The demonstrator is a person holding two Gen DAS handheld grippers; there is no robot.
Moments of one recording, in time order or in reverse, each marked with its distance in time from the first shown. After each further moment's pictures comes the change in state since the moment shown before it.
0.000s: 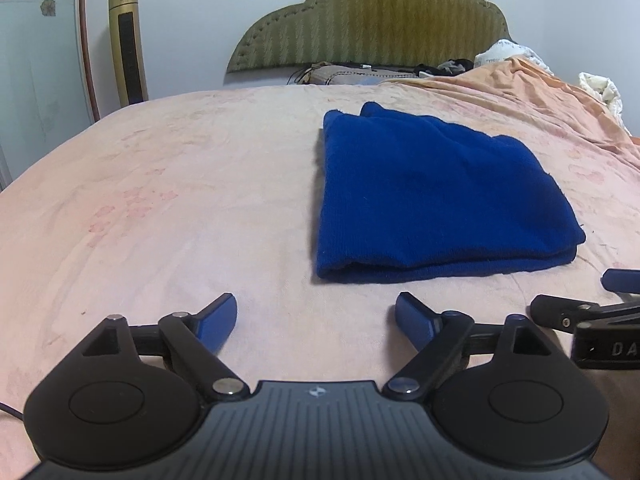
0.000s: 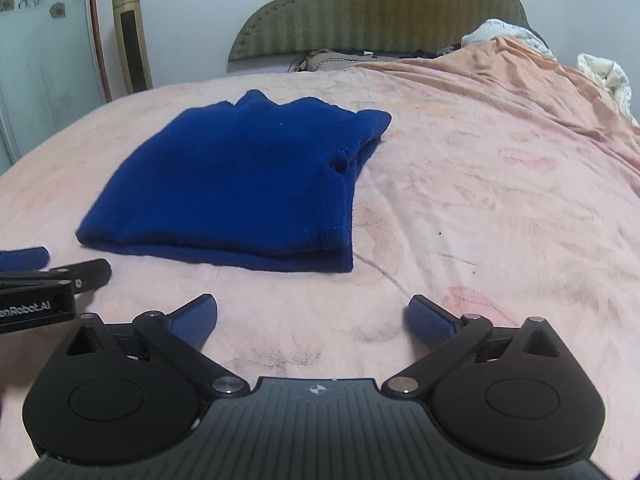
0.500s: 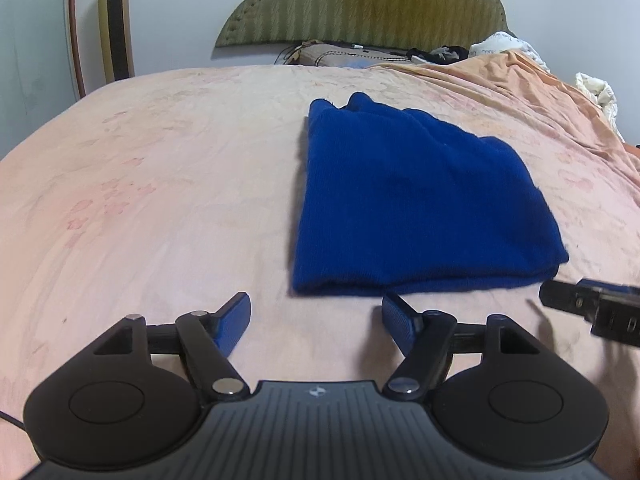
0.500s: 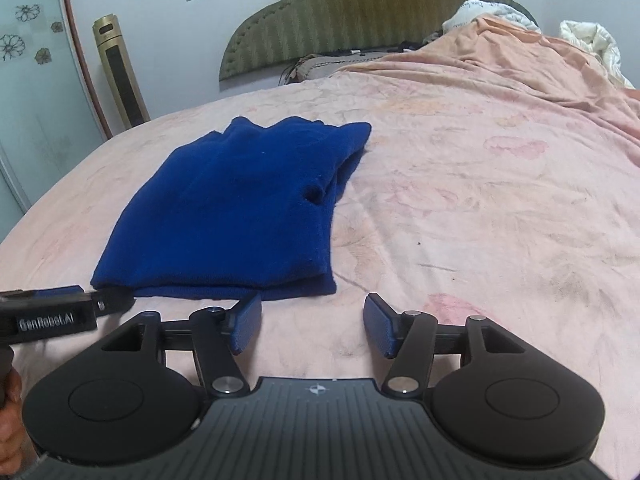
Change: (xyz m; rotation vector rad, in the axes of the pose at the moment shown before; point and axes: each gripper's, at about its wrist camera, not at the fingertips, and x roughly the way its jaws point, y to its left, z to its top) left arm 0.002 -0.001 0.017 -0.036 0.071 -0.051; right arm -0.014 -0.028 0.013 0.152 -0.013 0.085
